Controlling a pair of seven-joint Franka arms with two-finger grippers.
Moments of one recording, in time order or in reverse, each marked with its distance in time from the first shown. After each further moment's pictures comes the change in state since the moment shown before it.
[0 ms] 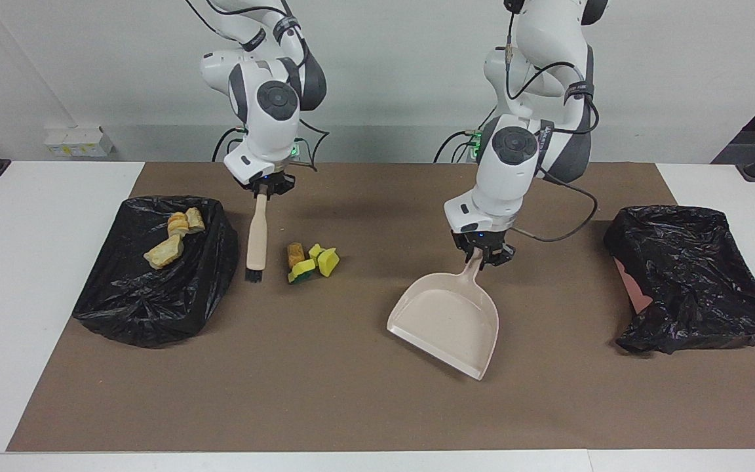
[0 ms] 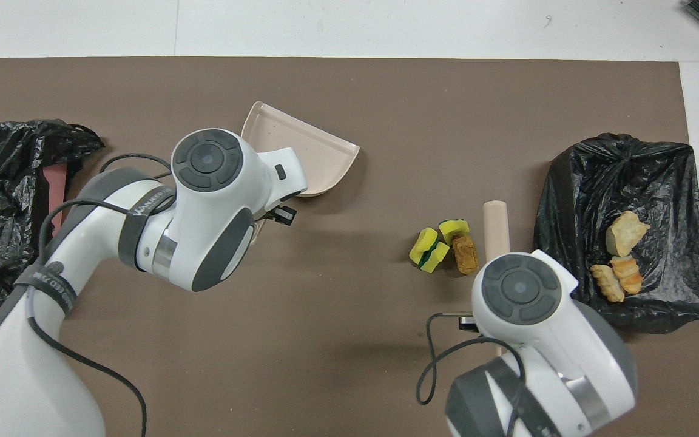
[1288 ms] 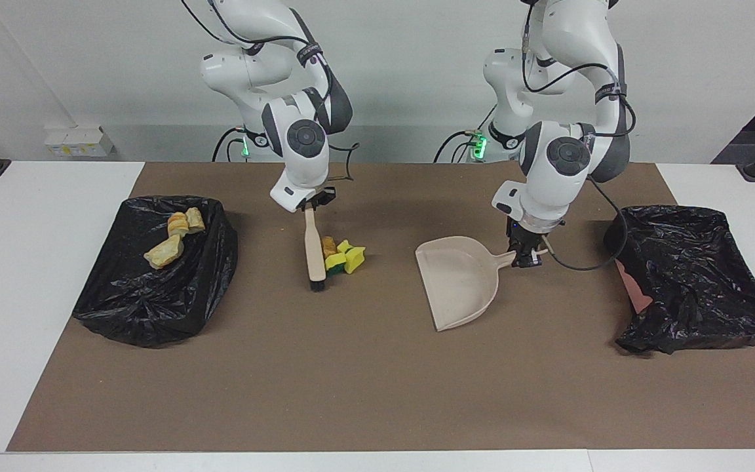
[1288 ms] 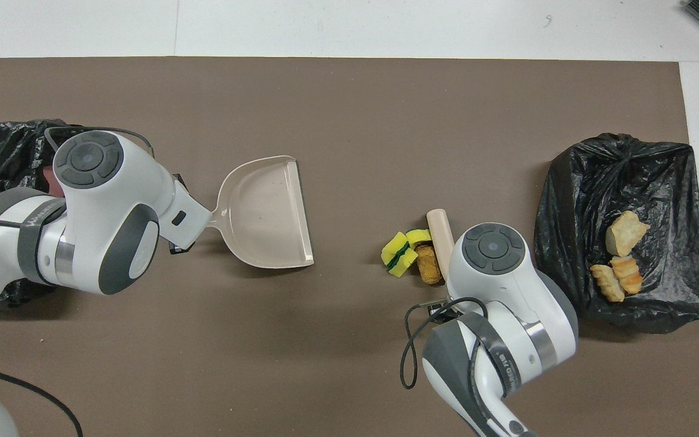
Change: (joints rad) left arm 0.122 -0.111 0.000 -0.241 0.007 0.092 0.885; right arm 0.124 0.131 0.018 -0.003 0.307 0.121 -0.028
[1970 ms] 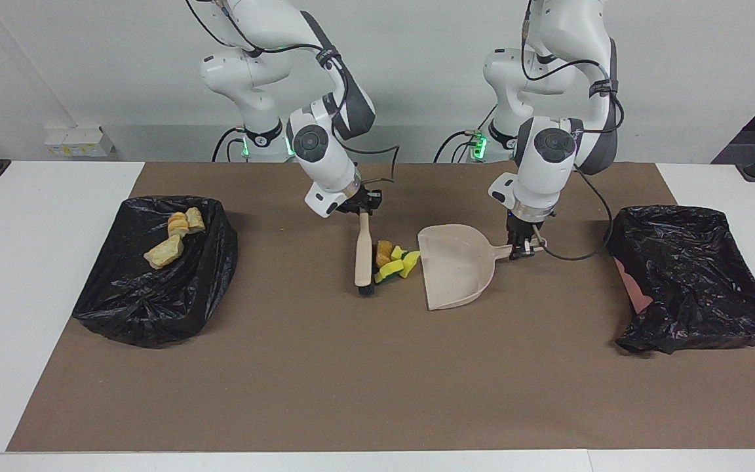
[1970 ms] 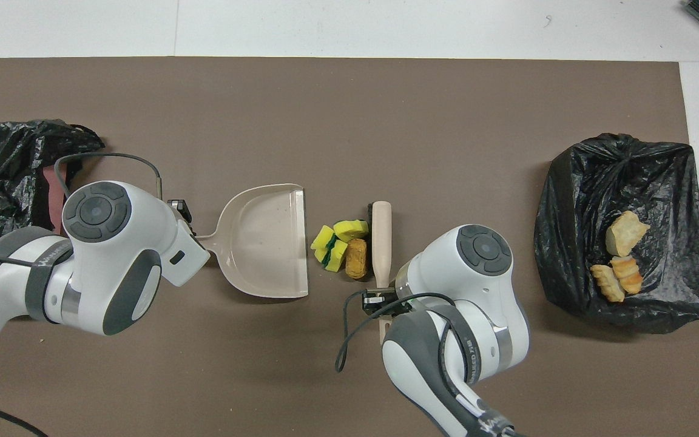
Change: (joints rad) left arm -0.002 -0.076 -0.010 -0.169 0.052 0.124 0.041; right arm 0.109 0.096 0.001 0.065 0.500 0.250 -0.019
